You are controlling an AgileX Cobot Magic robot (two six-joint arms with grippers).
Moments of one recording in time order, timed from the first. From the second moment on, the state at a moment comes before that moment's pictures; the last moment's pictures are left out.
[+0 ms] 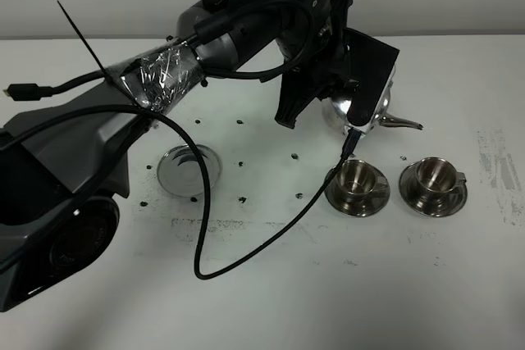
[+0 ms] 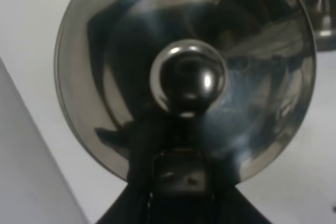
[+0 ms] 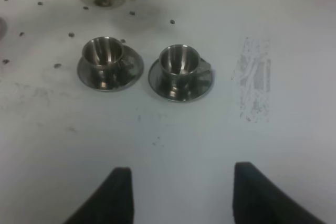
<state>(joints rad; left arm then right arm) -0.74 2.35 -2.27 0.06 1.01 1.40 -0.05 0.04 -0.52 0.16 1.12 -0.15</state>
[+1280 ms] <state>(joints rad) -0.79 2.43 -2.27 0.15 0.79 1.63 -0.05 0.04 -0.52 0.16 1.12 -0.15</state>
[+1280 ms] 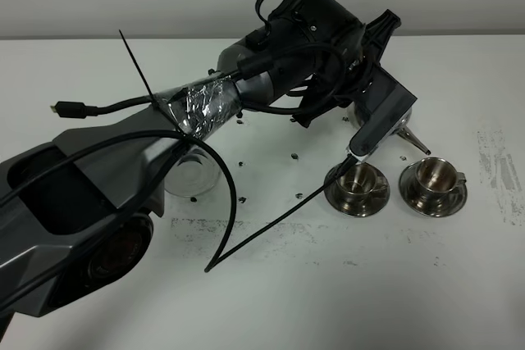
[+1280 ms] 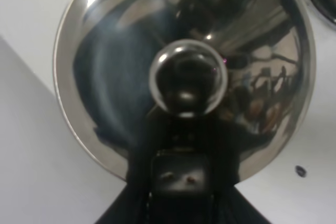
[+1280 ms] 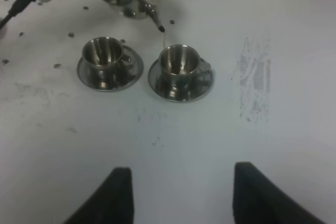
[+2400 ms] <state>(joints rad) -0.83 2.46 -2.27 0.25 0.74 1.63 -0.05 0.04 -0.52 0.16 1.12 -0.15</state>
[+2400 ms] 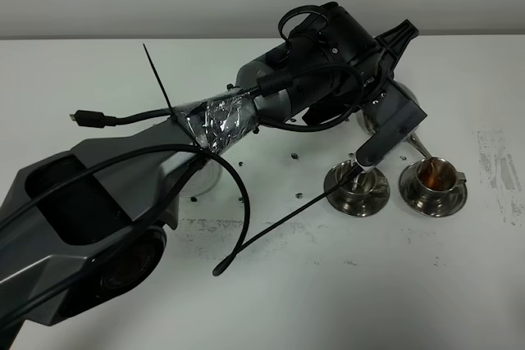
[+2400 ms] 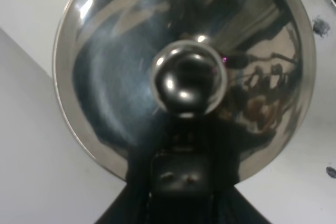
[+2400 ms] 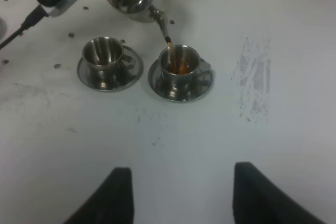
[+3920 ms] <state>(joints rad) -0.87 2.47 -2.27 0.38 0.71 1.61 -0.05 0.04 -0.52 0.16 1.12 -0.15</state>
